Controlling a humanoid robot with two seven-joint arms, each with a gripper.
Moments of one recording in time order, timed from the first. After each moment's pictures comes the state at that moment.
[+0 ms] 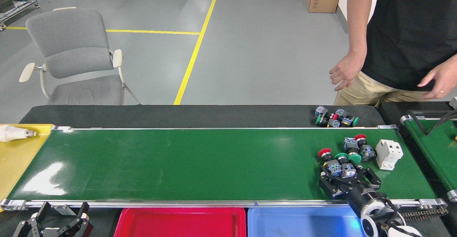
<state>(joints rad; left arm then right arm) 0.25 0.08 0.50 -1.65 -1.46 -0.48 0.04 -0.18 -0.24 0.13 -1.26 1.16 -0.15 0.13</state>
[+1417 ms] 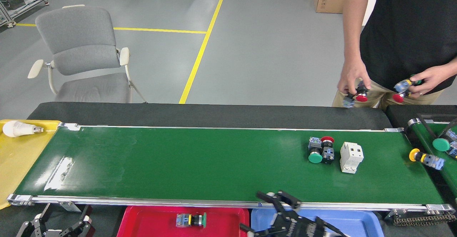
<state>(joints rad) 0.26 0.07 0.51 -1.66 -1.46 -0.52 0.04 0.19 -0.05 -0.02 -1.75 1.20 -0.50 0.16</state>
